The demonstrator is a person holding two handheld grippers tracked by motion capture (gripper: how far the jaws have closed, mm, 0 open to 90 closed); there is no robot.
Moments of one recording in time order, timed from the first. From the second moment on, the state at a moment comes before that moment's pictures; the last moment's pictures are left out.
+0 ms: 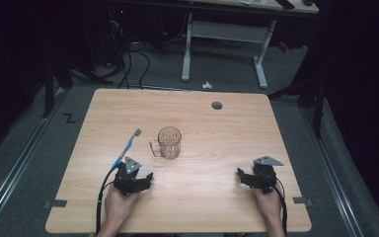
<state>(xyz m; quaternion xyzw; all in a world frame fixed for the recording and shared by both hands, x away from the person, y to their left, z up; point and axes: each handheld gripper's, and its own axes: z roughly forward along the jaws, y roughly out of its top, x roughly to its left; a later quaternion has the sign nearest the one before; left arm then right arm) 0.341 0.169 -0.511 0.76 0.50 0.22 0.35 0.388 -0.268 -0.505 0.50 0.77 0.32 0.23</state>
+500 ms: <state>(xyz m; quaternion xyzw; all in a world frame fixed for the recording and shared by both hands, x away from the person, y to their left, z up) 0.339 0.169 -0.508 0.76 0.51 0.22 0.35 0.388 -0.268 -0.505 0.50 0.77 0.32 0.23</state>
